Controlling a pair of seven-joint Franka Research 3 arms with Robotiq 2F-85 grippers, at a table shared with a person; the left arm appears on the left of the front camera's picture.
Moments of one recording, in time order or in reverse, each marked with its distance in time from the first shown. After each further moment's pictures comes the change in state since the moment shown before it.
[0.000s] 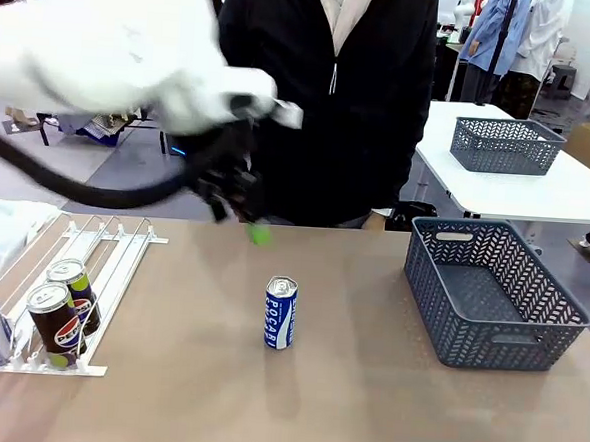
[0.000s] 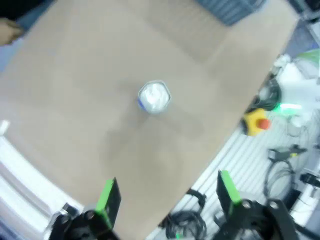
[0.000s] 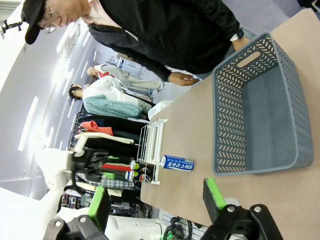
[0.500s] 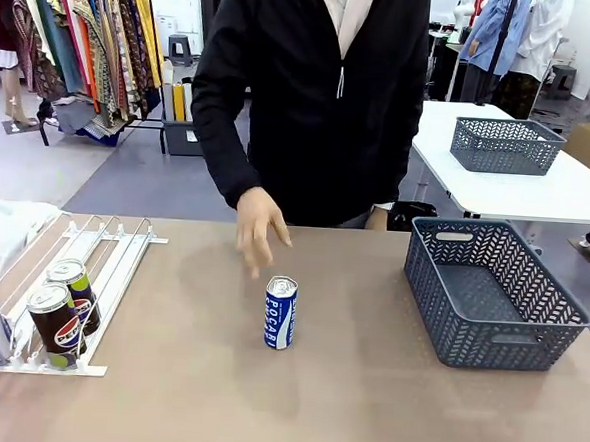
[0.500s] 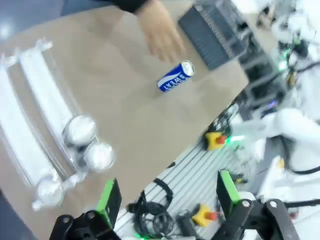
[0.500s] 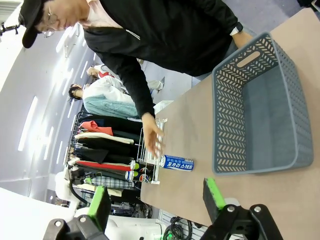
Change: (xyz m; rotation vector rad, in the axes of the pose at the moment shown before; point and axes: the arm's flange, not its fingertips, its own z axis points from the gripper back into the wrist) left arm -0.303 0.170 0.119 -0.297 -0.427 0.424; right arm 0.000 0.000 0.000 0.000 0.000 -0.001
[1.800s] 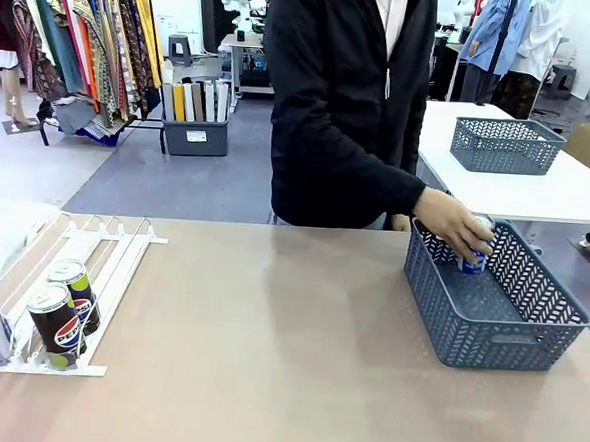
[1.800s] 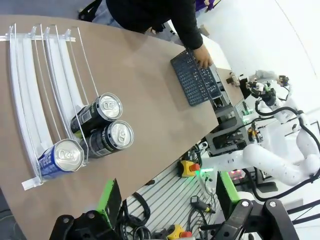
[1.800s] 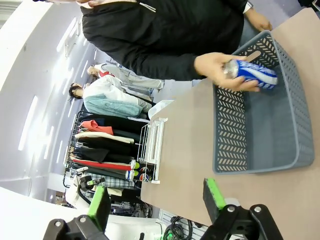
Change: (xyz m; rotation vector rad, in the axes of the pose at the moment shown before) left arm -0.074 0.076 0.044 -0.144 -0.201 0.176; right arm 0.000 0.000 0.000 0.003 0.003 0.001
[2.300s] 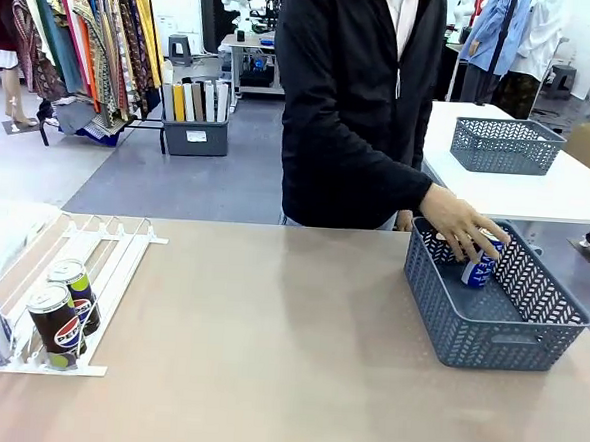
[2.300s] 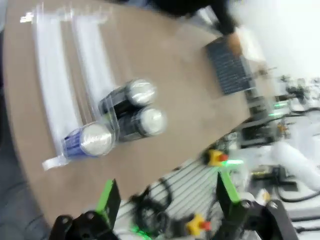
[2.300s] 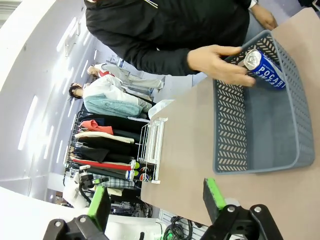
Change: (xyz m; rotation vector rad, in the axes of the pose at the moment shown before) left arm 0.013 -0.005 -0.014 0.254 0.113 0.036; right arm 0.000 0.000 0.000 0.001 0.001 0.000
